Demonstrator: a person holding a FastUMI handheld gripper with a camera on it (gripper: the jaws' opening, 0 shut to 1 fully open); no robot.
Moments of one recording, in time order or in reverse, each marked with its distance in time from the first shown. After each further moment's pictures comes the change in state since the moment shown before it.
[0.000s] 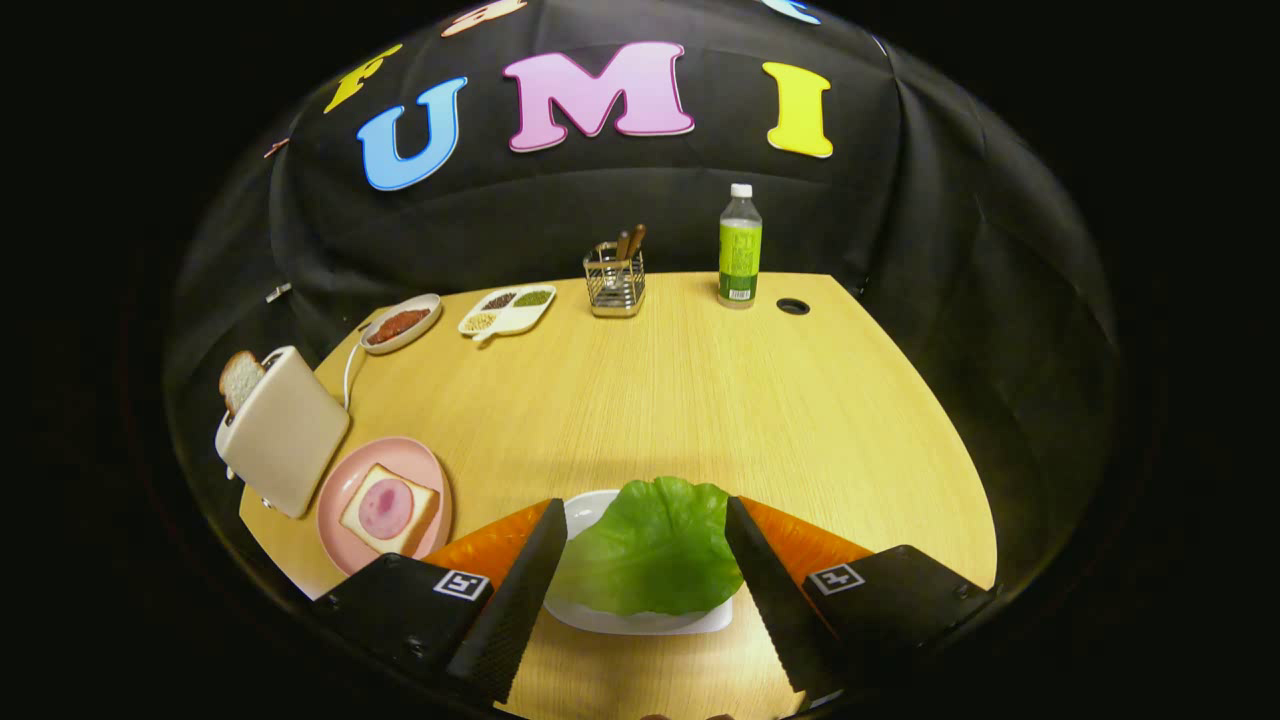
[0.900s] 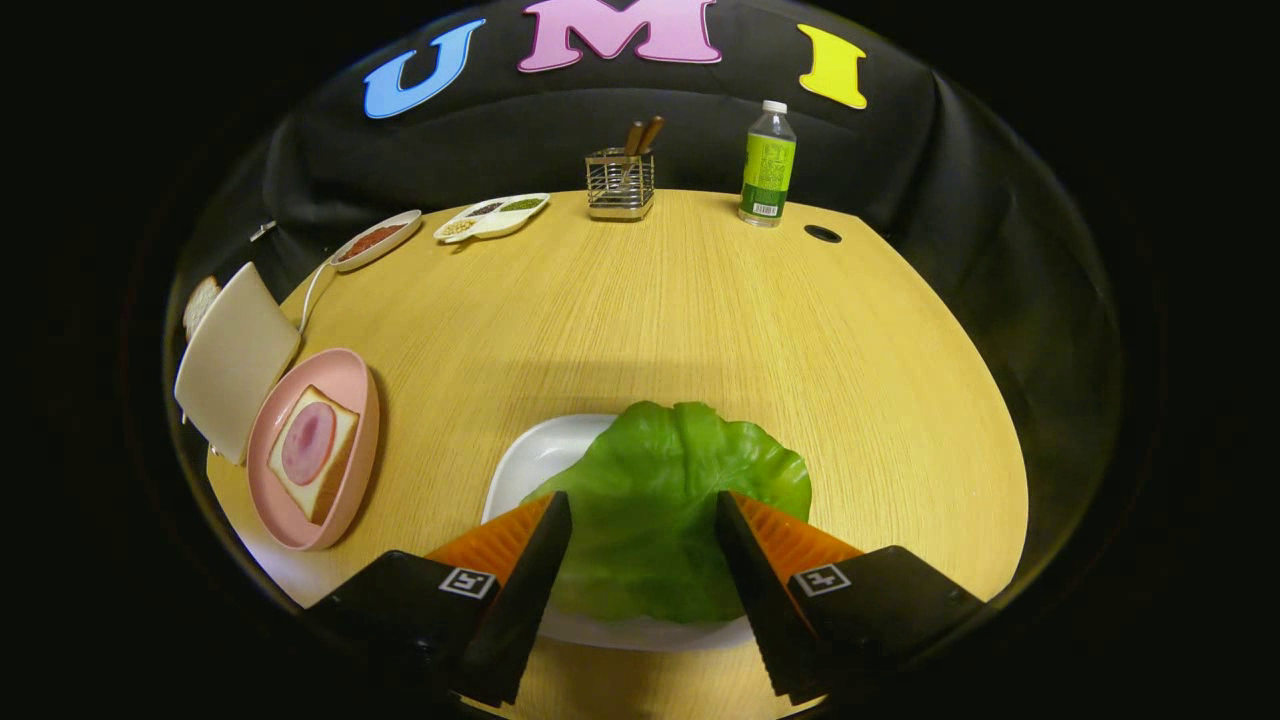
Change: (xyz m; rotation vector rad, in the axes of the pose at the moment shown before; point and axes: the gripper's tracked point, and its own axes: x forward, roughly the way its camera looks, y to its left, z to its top) arm 0.054 -0.002 -0.063 -0.080 0.137 -0.019
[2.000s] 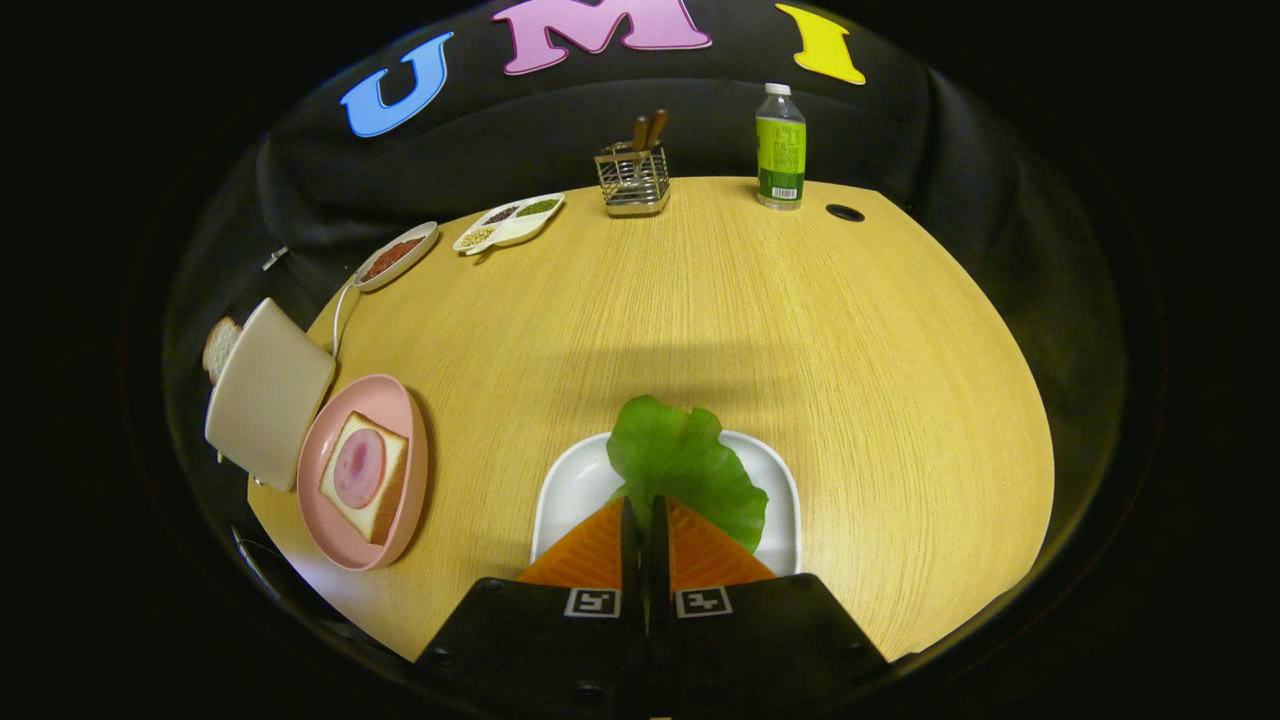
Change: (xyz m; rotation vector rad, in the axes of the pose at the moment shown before) arm -0.017 0.020 0.020 0.082 0.057 0.089
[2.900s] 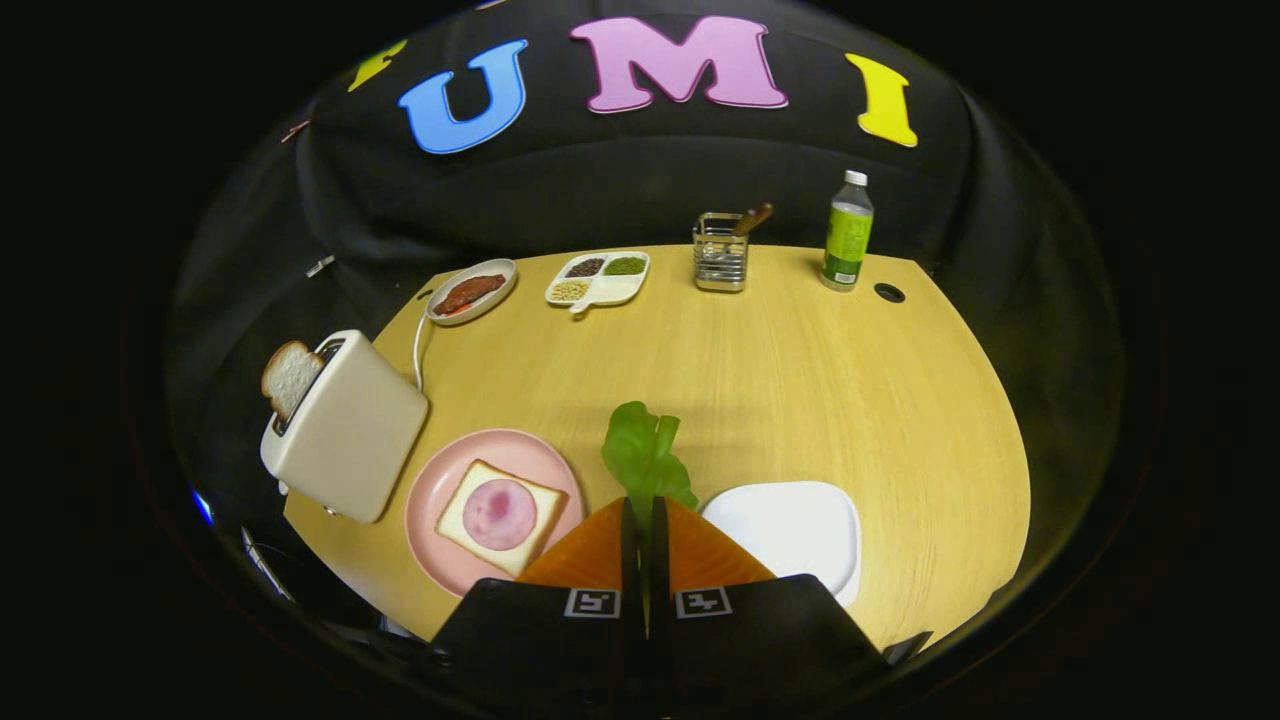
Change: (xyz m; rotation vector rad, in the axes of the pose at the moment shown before) arm -0.062 0.122 0.053 -0.055 -0.067 0.077
